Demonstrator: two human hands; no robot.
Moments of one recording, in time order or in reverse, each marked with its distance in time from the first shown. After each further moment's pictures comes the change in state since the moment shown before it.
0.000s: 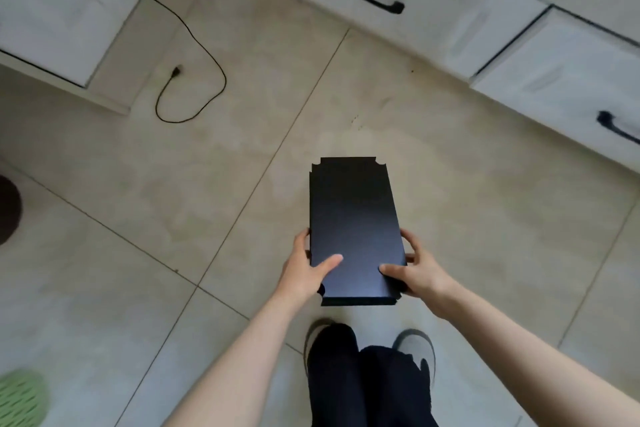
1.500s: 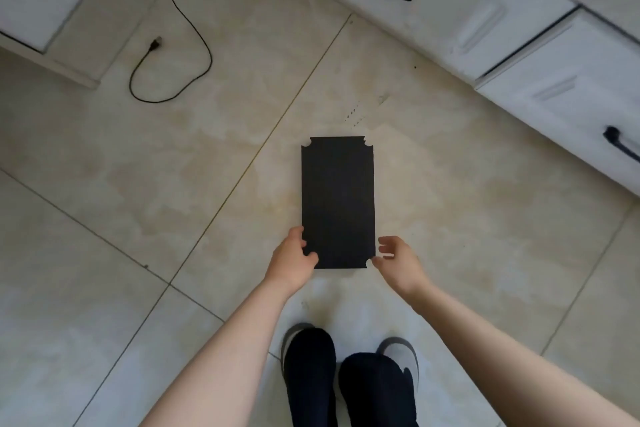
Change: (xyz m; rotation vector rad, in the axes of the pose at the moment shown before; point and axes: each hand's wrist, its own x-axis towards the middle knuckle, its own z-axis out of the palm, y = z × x) left_hand 0.047 -0.001 0.008 0.230 -0.026 -0.072; right_hand 0.031 -0.015 0.015 -0.386 0.143 -0.007
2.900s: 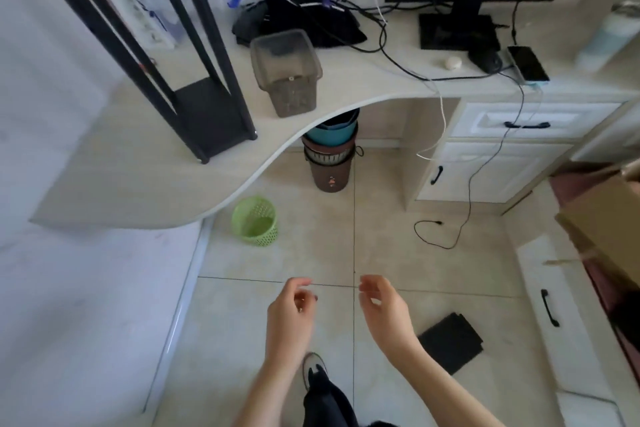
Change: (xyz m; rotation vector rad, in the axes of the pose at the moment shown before) left_hand -0.755 -0.061 -0.182 -0.970 1.161 -0.107; right_hand -0.698 -0.214 0.075 -0.546 -0.417 -0.965
